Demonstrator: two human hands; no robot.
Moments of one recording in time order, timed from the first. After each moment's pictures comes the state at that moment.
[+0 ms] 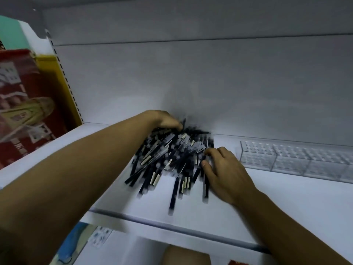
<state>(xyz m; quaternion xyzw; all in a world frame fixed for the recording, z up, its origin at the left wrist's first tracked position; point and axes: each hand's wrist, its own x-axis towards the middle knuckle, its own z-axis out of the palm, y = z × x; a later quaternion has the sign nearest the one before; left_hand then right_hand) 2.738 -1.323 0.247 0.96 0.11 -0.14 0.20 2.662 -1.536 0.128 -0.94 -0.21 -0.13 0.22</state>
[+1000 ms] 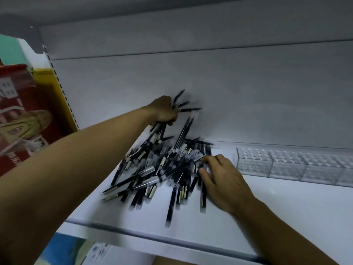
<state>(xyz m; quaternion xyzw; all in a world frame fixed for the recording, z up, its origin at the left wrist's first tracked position) 2.771 -1.317 0.274 0.96 -0.01 0.05 0.28 2.666 -1.537 0.124 -0.93 -0.22 -0.15 0.24</state>
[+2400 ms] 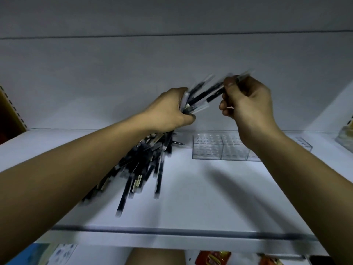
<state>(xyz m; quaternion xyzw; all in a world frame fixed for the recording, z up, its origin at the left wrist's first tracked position) 2.702 -1.449 0.262 0.91 -0.23 0.14 0.31 2.665 -1.634 0.262 -0.68 -0.08 -0.24 0.69</state>
